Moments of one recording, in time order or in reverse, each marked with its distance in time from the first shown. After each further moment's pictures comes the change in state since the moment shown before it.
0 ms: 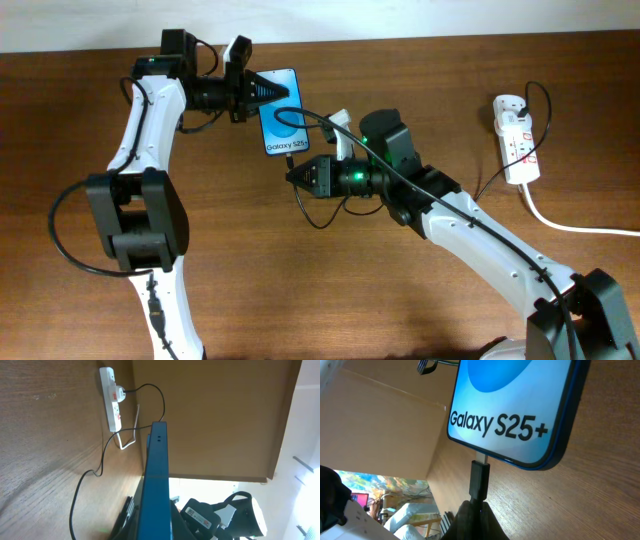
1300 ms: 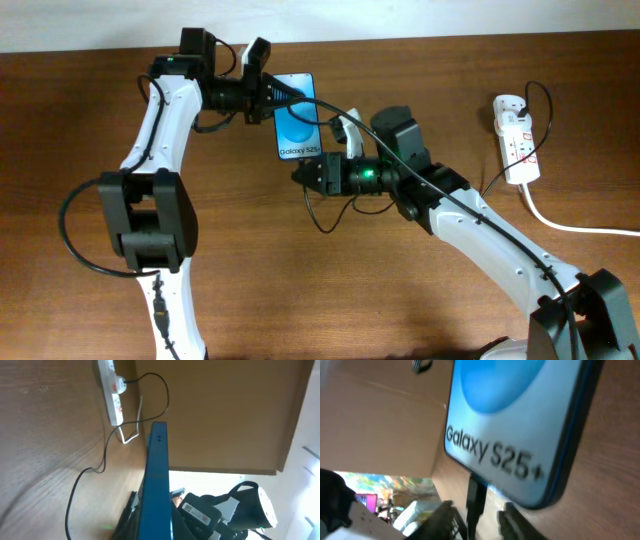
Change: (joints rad) left arm -0.058 0.000 0.000 0.019 -0.026 0.000; right arm -0.055 -0.004 -0.006 -0.061 -0.063 -0.001
